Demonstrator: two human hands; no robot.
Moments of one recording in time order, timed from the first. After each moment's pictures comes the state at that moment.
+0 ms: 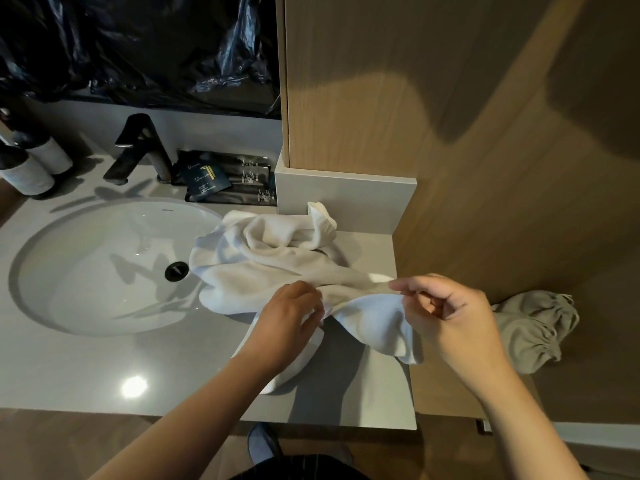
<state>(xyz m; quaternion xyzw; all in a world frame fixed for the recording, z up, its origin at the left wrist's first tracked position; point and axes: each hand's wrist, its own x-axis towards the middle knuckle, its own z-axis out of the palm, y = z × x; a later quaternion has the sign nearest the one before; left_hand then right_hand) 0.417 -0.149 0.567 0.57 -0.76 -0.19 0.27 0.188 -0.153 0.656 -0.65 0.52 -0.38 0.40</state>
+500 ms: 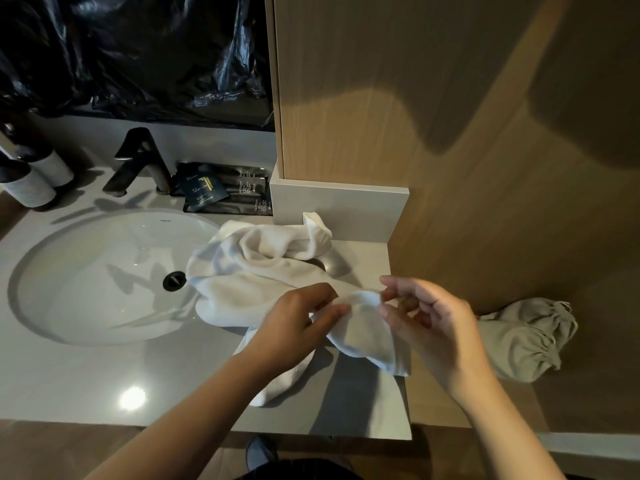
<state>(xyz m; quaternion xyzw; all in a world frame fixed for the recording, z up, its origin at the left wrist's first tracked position) 0.397 -0.153 0.612 0.55 -0.69 -0.33 0.34 0.195 -0.151 0.656 -0.61 0.50 -0.41 0.45</state>
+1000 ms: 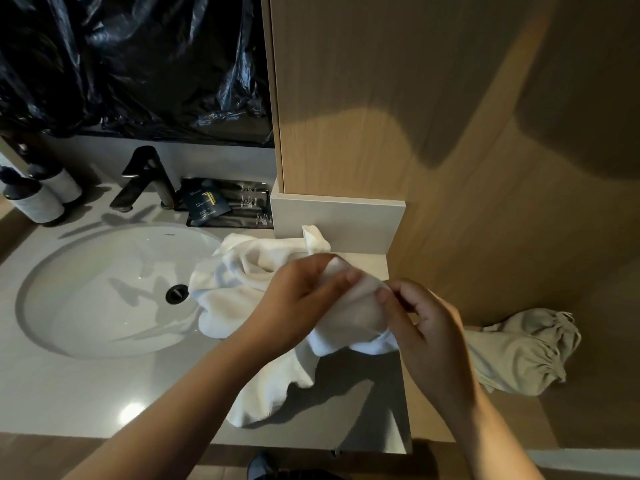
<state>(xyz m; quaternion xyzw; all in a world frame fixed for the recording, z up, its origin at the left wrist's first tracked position) 0.391 -0.162 0.686 0.50 -0.64 -0.39 0.42 0.204 -0.150 0.665 -0.70 0.47 -0.44 0.31</state>
